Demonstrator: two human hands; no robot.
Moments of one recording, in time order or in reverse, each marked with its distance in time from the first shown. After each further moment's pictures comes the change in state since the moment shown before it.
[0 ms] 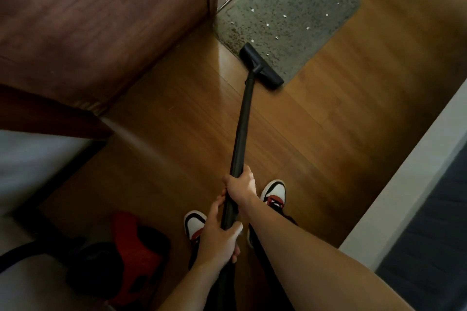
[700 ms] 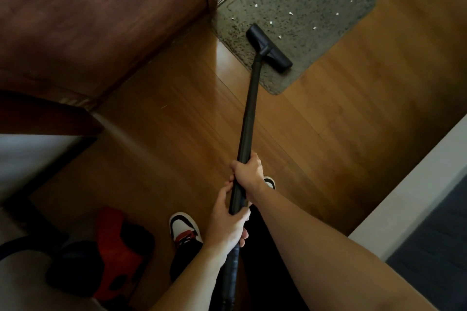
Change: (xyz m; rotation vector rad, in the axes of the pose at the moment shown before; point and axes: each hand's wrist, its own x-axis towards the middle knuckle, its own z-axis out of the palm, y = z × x) left_hand 0.047 0.061 0.071 -0.108 0.056 -0.014; right_hand 0.055 -0.064 -0.062 -0.025 -0.003 -0.004
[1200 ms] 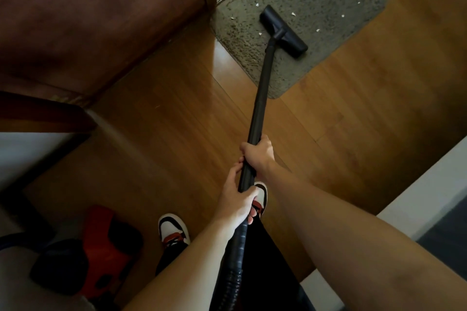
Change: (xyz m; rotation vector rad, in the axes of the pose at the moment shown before) left_hand 0.038 0.059 0.063 -0.074 -0.039 0.003; right_hand 0.056 -0.057 -0.055 -0.068 -0.006 -0.032
